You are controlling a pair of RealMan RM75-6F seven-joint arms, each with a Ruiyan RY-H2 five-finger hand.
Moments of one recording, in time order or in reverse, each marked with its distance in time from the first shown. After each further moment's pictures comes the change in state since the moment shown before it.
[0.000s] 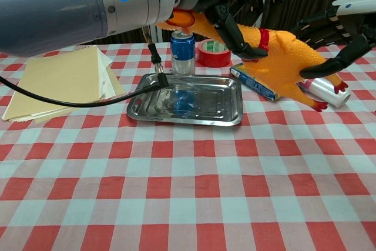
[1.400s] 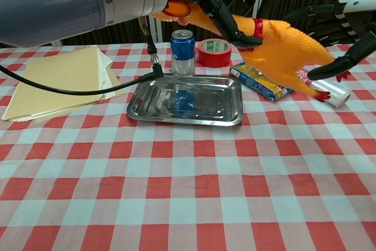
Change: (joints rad) left arm 0.004 0.013 -0.006 0.033 0.019 -0.001 -0.036; right arm -0.020 0.013 0.008 0.041 -0.084 -0.019 0.099
